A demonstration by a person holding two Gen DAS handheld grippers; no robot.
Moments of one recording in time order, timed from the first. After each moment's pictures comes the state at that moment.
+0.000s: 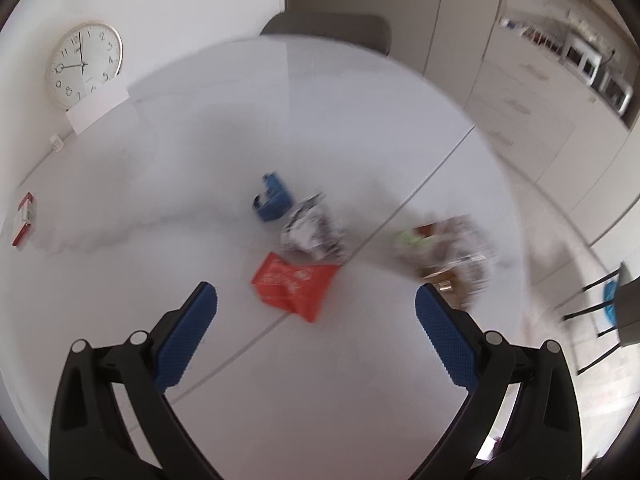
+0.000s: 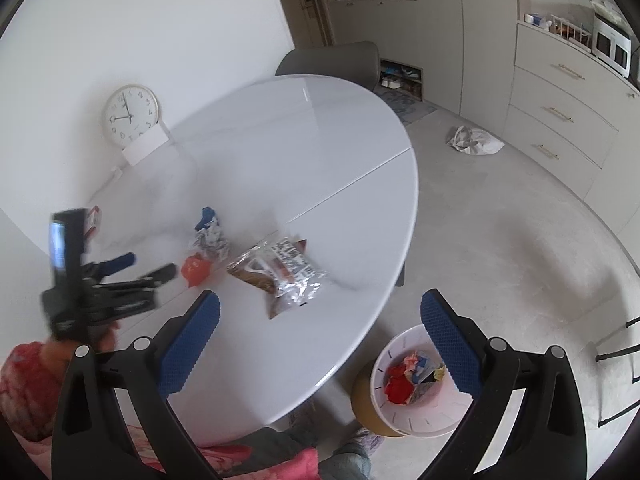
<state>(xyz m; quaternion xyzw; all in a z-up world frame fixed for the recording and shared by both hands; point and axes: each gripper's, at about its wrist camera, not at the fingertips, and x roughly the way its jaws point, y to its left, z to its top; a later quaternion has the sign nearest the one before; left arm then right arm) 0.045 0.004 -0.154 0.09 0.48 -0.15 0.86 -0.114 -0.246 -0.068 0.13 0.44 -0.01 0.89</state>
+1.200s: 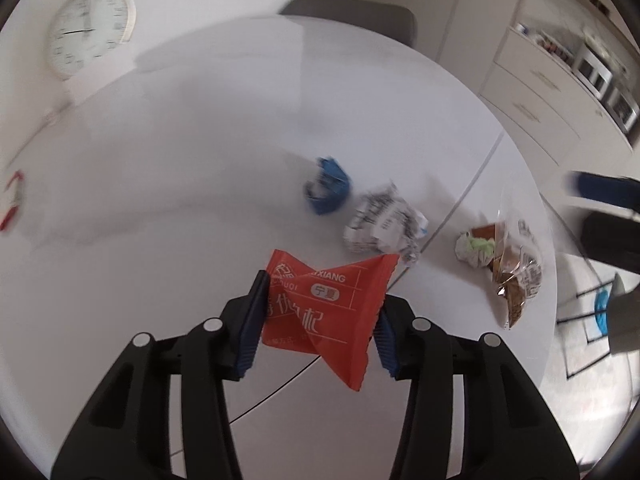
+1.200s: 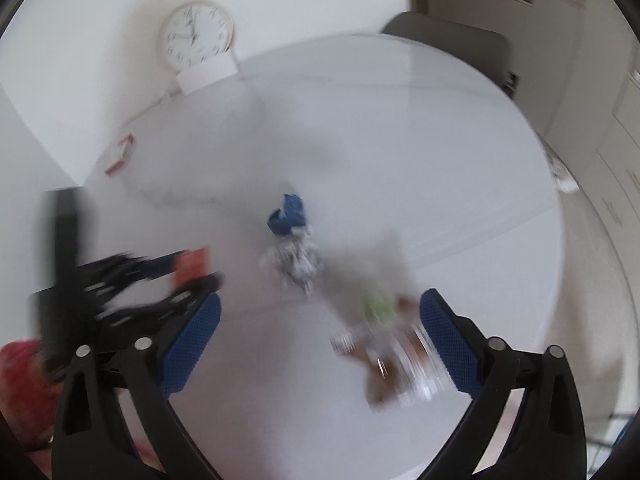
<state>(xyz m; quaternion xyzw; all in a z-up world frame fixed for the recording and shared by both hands) 0.075 0.066 -0.164 0.05 0.50 -0.14 0.85 0.049 -0.104 -0.122 0.03 0.50 0.13 0.85</state>
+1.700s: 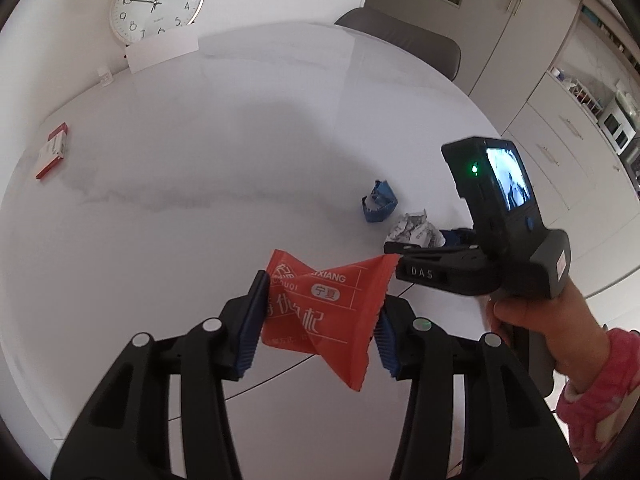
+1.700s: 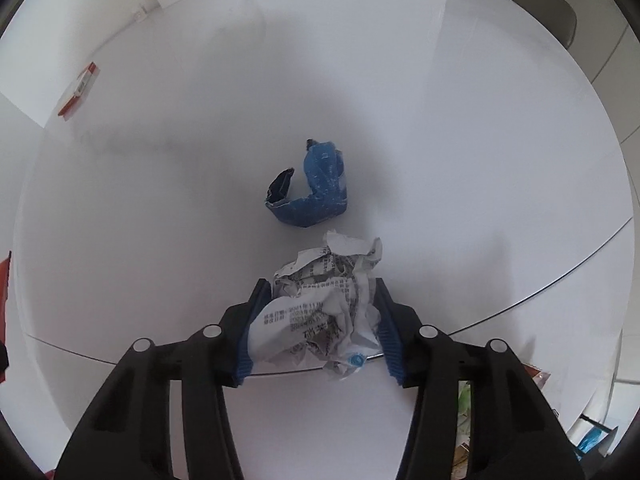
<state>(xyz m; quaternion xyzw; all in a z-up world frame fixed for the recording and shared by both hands) 0.064 0.116 -0.119 -0.01 0.51 -0.10 0.86 0.123 -0.033 -0.220 -0.02 0.61 0.12 0.79</state>
